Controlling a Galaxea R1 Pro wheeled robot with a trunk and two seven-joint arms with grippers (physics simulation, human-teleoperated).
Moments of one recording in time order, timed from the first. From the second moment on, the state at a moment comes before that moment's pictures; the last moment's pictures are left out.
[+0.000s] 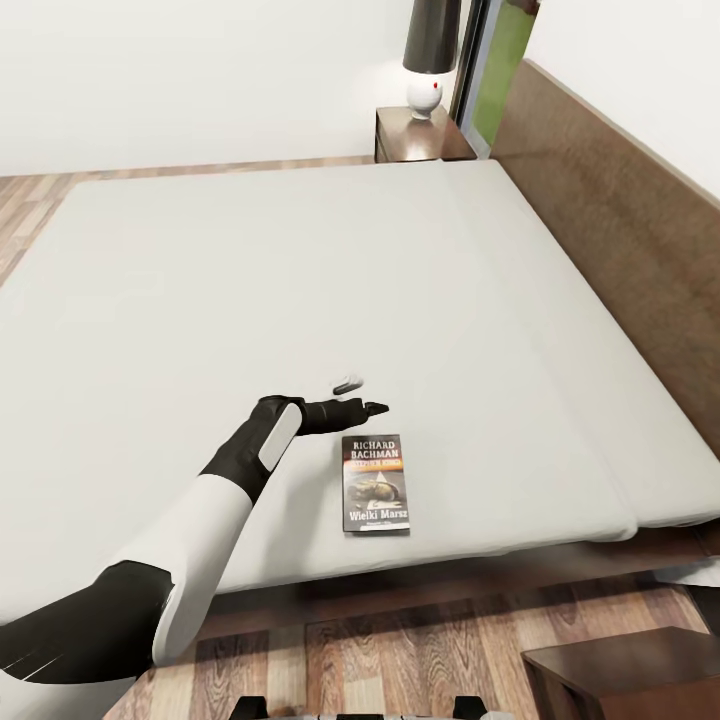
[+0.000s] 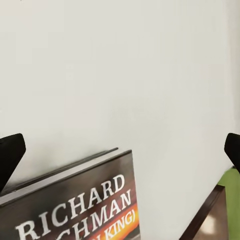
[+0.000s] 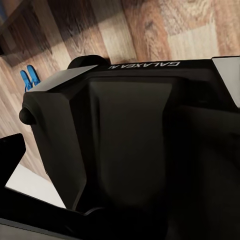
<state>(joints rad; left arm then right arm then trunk) -1.08 -0.17 -0.14 -0.66 0.45 0.72 -0.32 -0.38 -0.07 -0.39 -0.11 0.23 0.03 0.85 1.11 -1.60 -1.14</state>
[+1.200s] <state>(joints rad) -1.08 -0.17 -0.14 -0.66 0.50 0.71 -0.32 -0.38 -0.07 -0.39 -0.11 0.23 0.03 0.85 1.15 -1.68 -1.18</state>
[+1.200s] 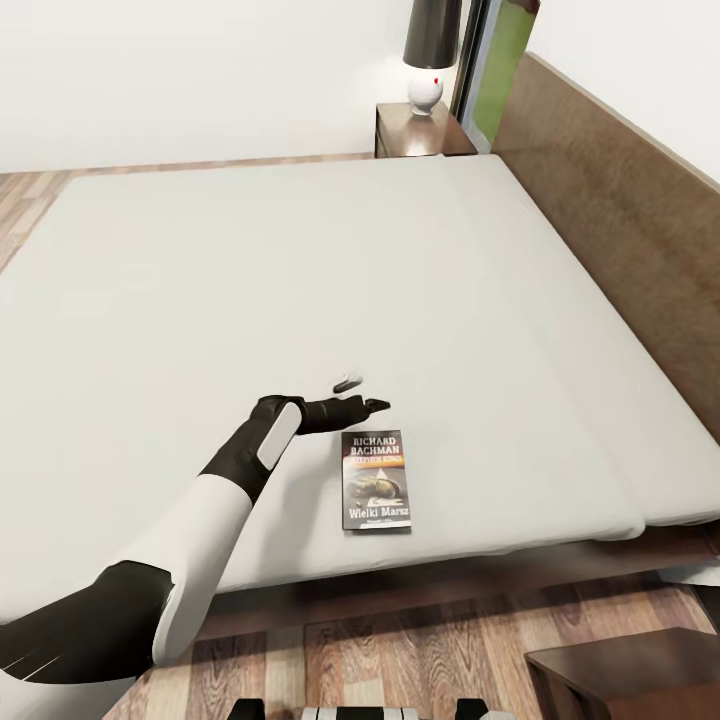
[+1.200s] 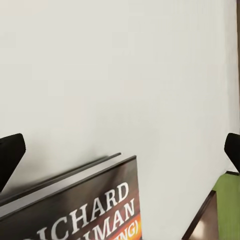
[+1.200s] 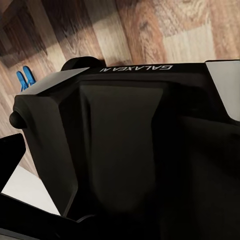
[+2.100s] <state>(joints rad) -1.08 -0.17 -0.14 -0.66 0.51 0.71 -0.32 -0.38 -0.07 -0.39 -0.11 0.23 0.03 0.85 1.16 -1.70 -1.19</state>
